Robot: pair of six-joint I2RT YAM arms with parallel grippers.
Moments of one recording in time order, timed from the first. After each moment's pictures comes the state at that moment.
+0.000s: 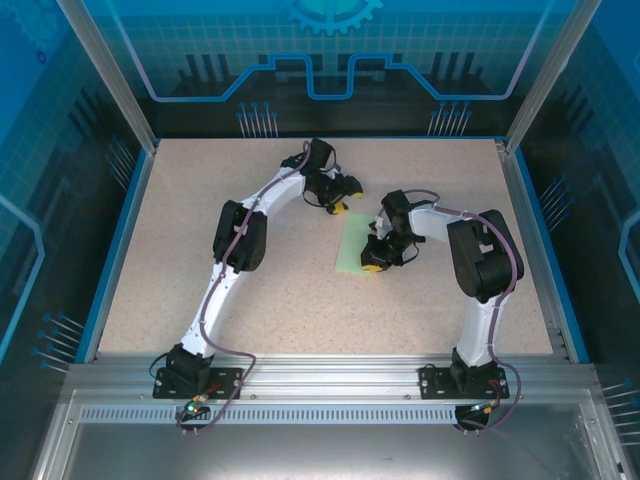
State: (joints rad) left arm -0.38 2.65 2.35 -0.72 0.63 -0.88; right arm 0.33 1.96 1.17 -0.70 -0.57 0.40
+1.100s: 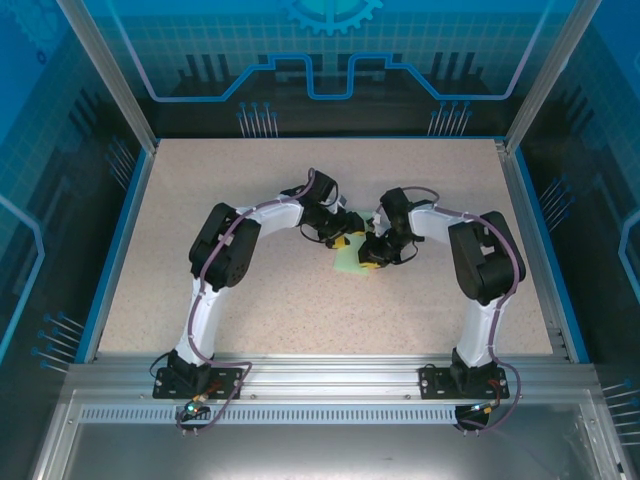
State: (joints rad) left arm -0.51 2.25 1.60 -0.39 0.66 -0.85; right arm 0.34 1.92 1.17 -0.66 -0.58 0.38
